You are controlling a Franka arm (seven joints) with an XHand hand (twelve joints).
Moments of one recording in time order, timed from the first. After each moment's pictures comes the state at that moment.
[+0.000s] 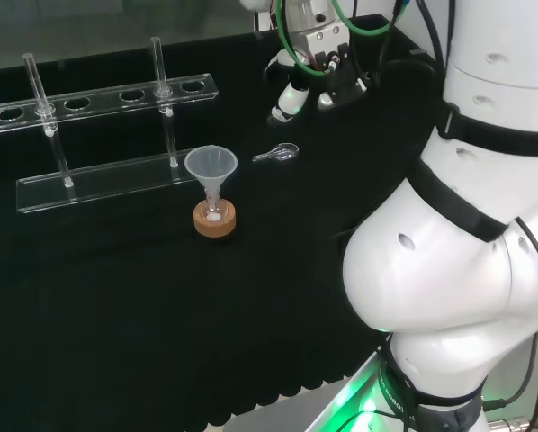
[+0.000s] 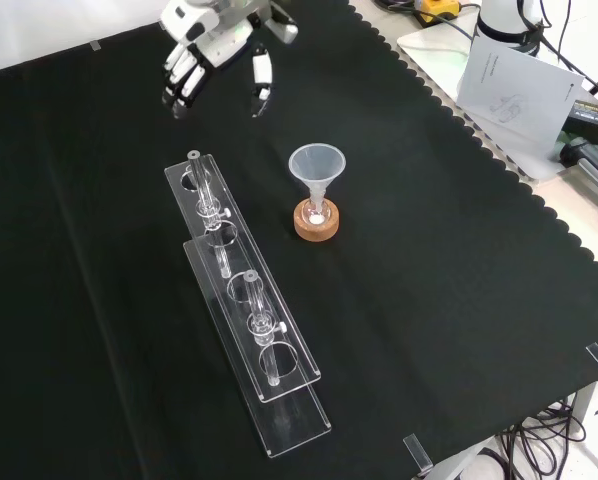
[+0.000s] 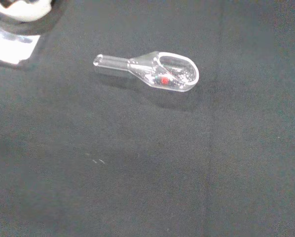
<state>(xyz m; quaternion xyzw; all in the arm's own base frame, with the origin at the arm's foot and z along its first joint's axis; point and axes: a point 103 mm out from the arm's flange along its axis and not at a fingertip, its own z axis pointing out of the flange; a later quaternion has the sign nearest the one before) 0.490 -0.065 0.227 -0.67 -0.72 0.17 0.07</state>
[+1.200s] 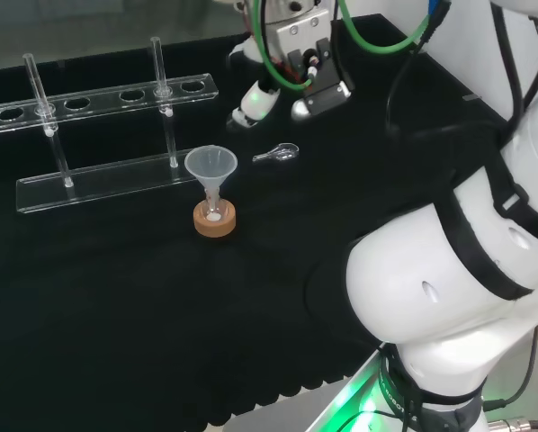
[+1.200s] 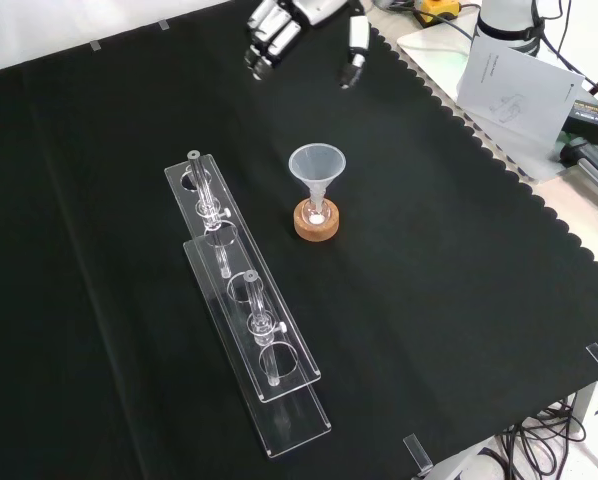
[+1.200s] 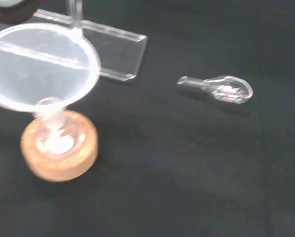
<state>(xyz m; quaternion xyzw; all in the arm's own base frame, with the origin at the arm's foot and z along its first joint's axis) 0.374 0.038 0.306 -0.66 -0.74 0.14 0.03</state>
